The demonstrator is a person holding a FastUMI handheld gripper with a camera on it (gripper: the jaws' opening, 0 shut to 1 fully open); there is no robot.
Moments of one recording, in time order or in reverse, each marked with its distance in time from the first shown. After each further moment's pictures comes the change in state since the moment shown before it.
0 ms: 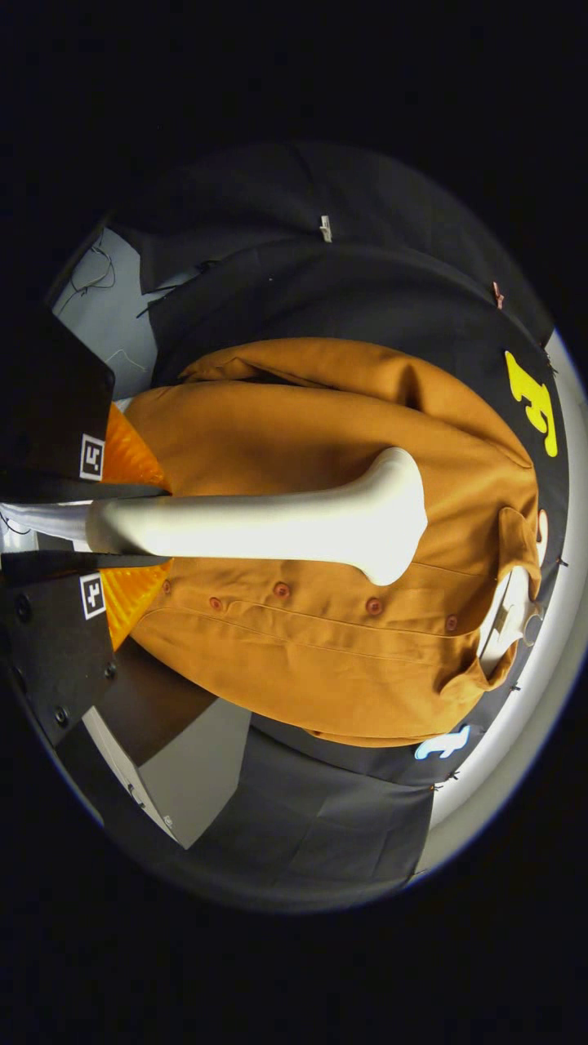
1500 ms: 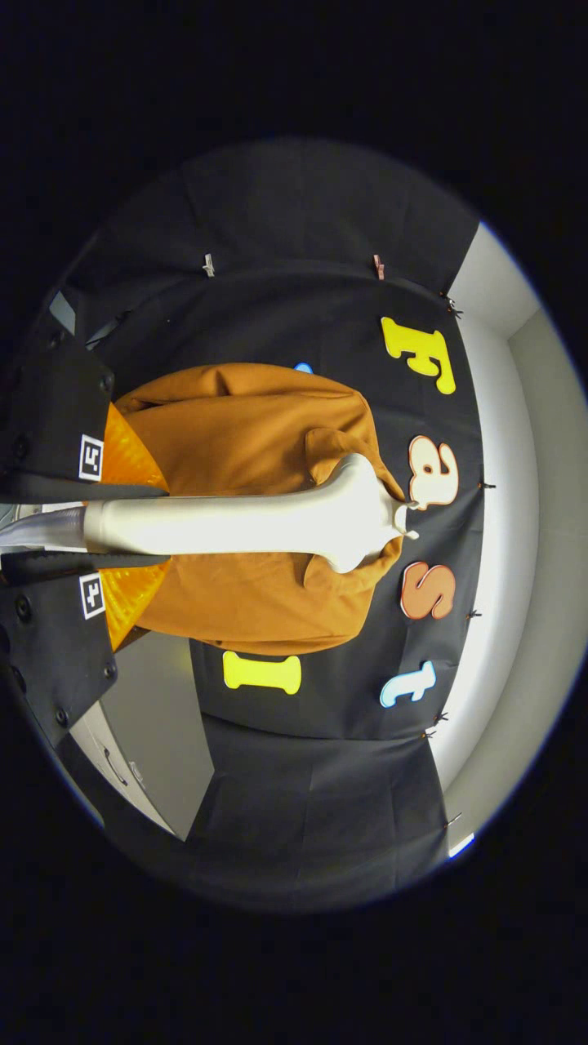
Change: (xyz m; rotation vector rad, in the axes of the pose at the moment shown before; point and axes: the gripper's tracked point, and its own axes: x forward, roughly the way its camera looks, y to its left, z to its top) arm -0.121 -0.087 0.152 0.212 -0.261 0.060
